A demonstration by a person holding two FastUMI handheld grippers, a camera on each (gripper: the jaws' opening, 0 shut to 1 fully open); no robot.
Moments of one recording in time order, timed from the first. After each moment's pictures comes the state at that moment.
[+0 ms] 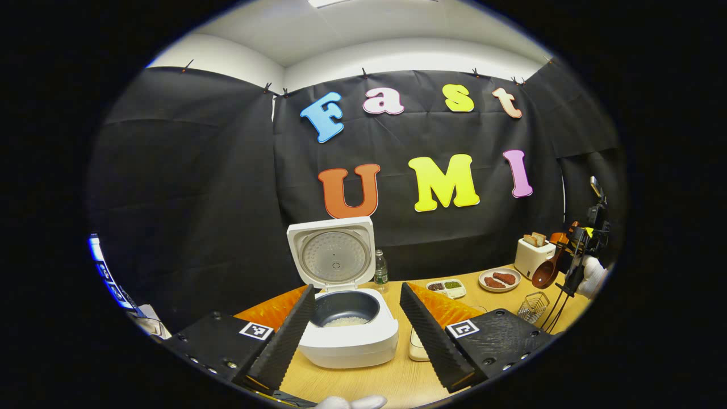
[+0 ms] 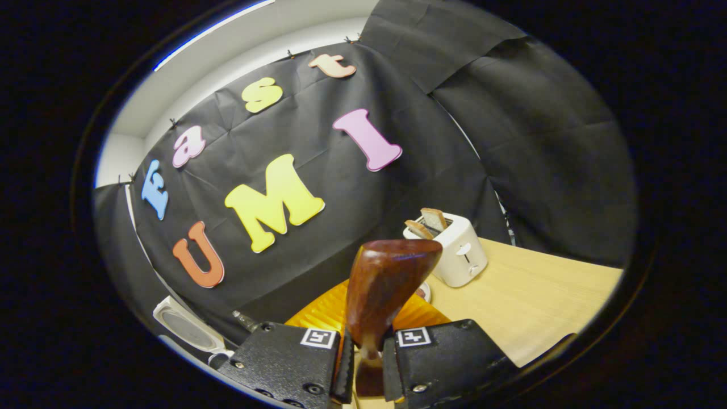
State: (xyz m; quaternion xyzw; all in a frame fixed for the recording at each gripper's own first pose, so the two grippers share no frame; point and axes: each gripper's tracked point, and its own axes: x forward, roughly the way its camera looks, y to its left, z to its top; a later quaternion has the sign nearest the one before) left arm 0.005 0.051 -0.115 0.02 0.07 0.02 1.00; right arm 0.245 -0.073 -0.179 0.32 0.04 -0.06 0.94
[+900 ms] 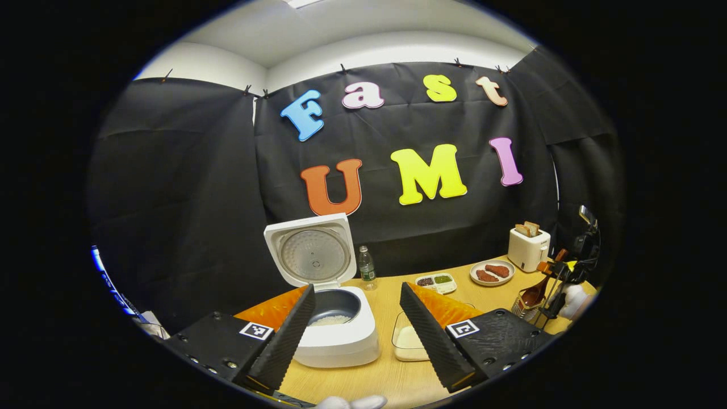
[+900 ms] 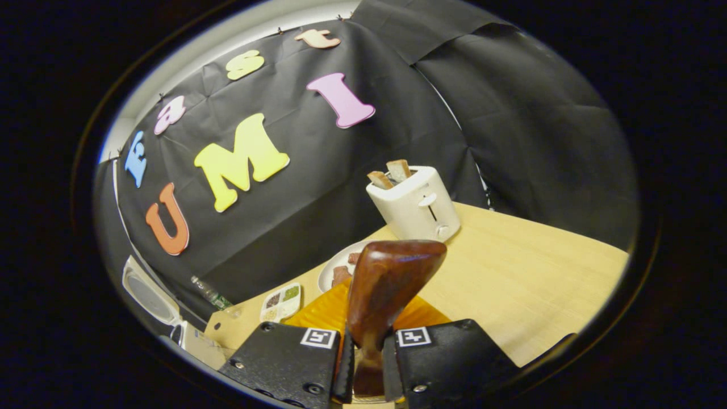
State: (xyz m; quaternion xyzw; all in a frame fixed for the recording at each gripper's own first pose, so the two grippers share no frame) left arm 0.016 0.009 -0.121 0.04 0.08 0.01 1.00; right arm 0.254 -0.076 -0.316 0.28 0.13 -0.08 0.95
